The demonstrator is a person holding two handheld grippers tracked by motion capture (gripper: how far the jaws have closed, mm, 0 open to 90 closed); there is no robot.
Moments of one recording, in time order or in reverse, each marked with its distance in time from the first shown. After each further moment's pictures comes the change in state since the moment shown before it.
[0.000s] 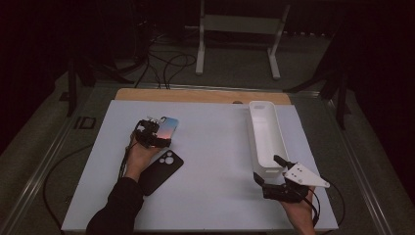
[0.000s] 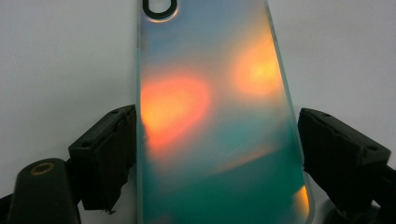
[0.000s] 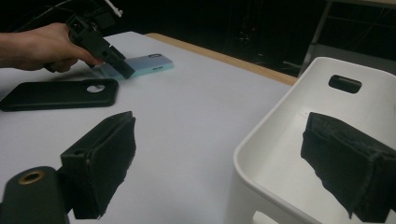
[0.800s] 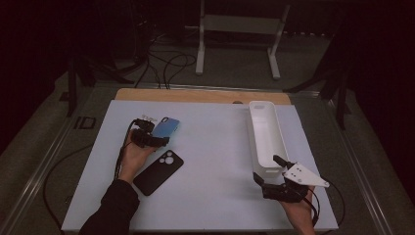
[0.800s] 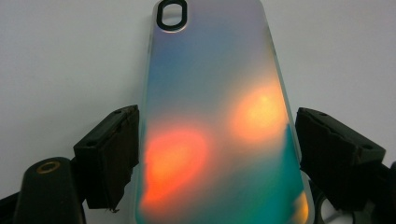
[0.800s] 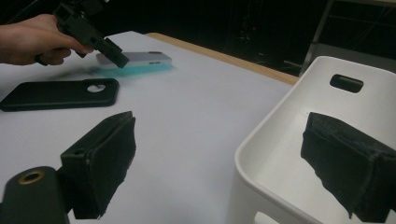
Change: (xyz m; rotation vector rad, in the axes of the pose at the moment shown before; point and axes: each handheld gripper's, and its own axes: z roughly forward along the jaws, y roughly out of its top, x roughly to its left) left arm 0.008 -0.003 -0.025 -0.084 -0.088 -0.018; right arm 0.001 0.000 0.001 0.001 0.001 0.007
